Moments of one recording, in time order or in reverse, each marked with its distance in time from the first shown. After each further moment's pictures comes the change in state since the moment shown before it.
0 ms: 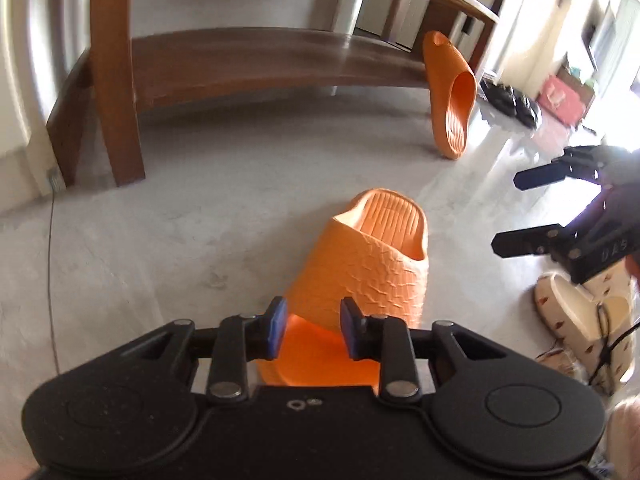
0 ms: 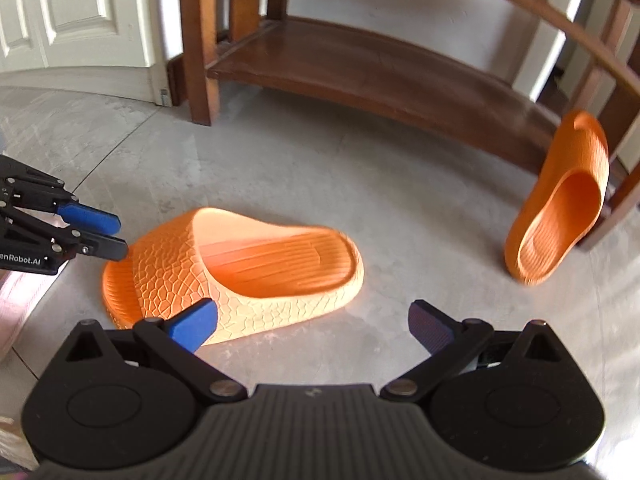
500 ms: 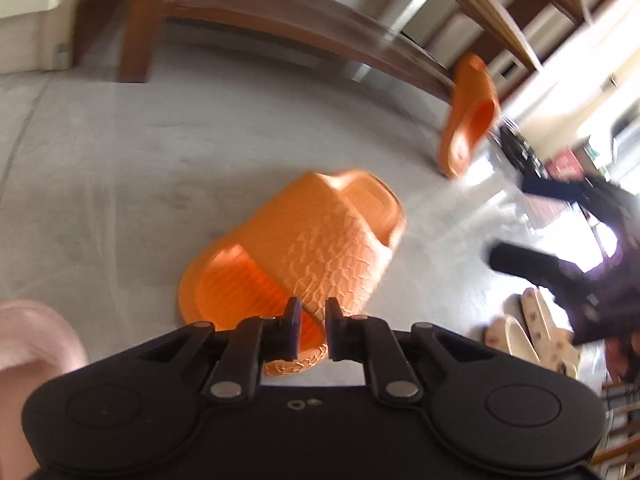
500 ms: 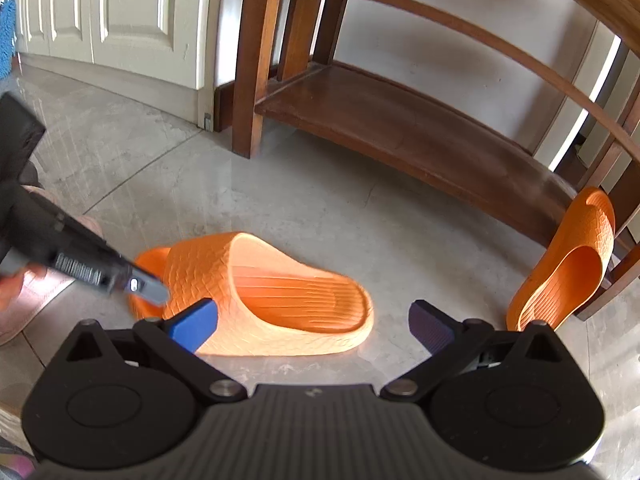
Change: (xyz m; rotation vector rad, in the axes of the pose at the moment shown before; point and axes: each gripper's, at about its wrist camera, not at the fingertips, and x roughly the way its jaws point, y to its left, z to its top) left arm 0.015 -0.015 -0.022 -0.394 0.040 -0.148; right arm -0.027 0.030 0.006 -0.183 -0.129 0.006
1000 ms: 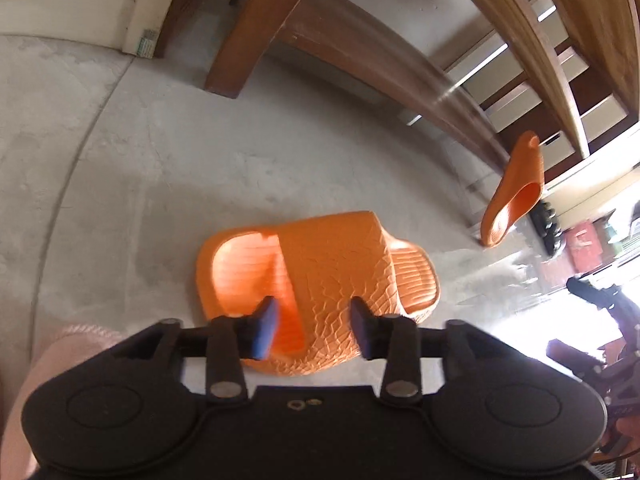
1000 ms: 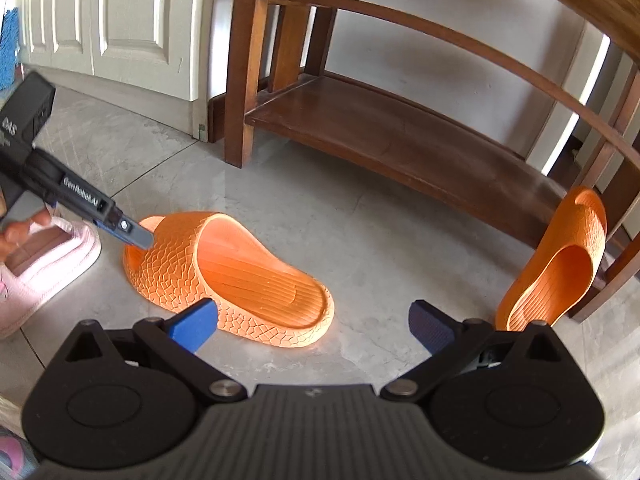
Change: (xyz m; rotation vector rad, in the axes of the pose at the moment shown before) left arm -0.016 0.078 0.030 -0.269 -0.065 0.004; right arm -0.013 -0.023 -0.006 0.026 -0.047 0.022
